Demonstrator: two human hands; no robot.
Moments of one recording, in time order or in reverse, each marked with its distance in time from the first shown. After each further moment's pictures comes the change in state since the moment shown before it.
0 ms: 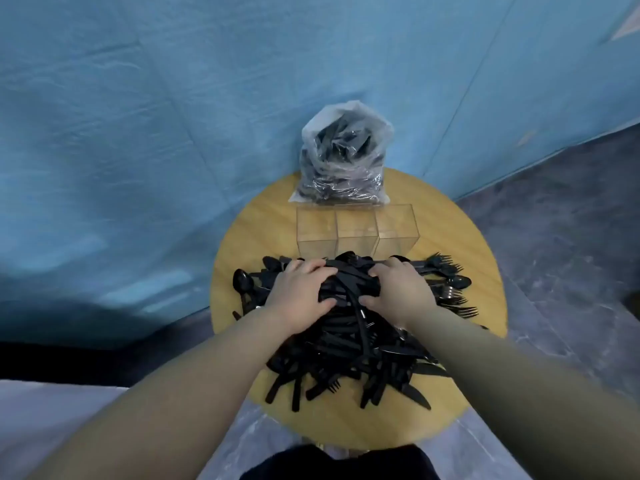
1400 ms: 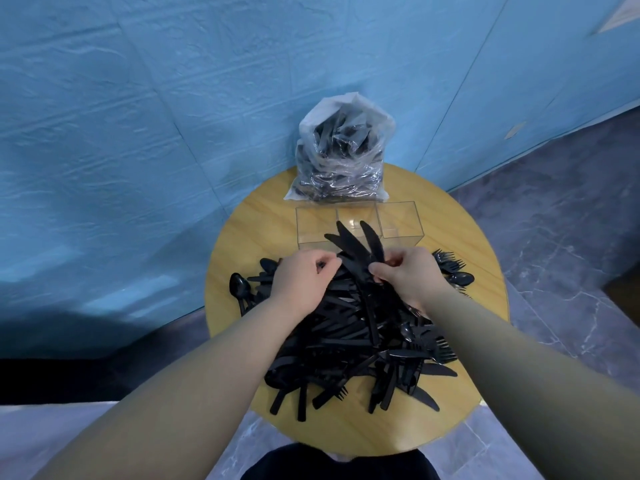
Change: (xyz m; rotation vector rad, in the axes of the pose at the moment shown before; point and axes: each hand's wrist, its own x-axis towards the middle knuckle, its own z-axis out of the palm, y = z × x) left_hand 0.017 0.004 -0.022 -0.433 0.194 -0.136; right_hand 0.006 -0.011 -0.027 0.740 0.105 0.195
